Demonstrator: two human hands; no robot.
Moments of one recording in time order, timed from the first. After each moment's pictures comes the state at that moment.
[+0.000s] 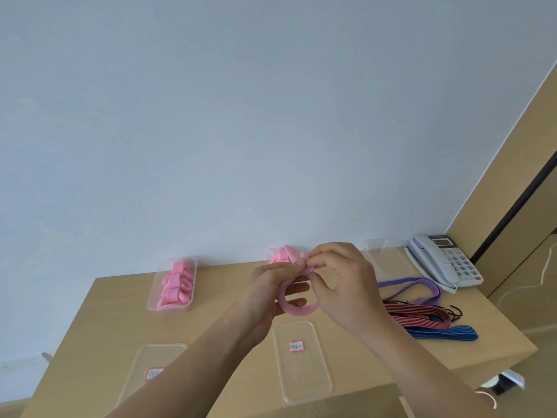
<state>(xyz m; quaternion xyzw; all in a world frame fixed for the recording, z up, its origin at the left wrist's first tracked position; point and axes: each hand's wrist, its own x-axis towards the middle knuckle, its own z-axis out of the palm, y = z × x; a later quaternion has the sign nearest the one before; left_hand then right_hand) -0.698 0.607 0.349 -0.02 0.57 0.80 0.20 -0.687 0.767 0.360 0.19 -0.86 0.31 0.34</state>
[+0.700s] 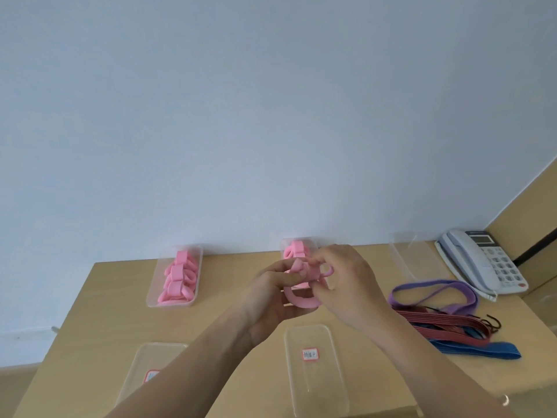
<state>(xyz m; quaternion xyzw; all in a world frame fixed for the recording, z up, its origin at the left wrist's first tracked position) -0.765 0.586 0.299 -0.07 0.51 0.81 0.27 -0.772 0.763 0.303 0.16 -0.93 0.29 0.16</state>
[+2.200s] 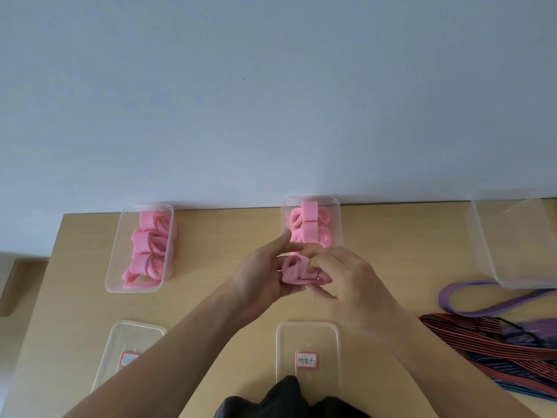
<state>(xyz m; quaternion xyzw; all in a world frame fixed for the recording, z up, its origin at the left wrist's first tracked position) -0.899 0.627 0.201 -0.35 0.46 0.75 0.32 -0.894 0.811 0.168 0.27 -0.88 0.39 -0.03</state>
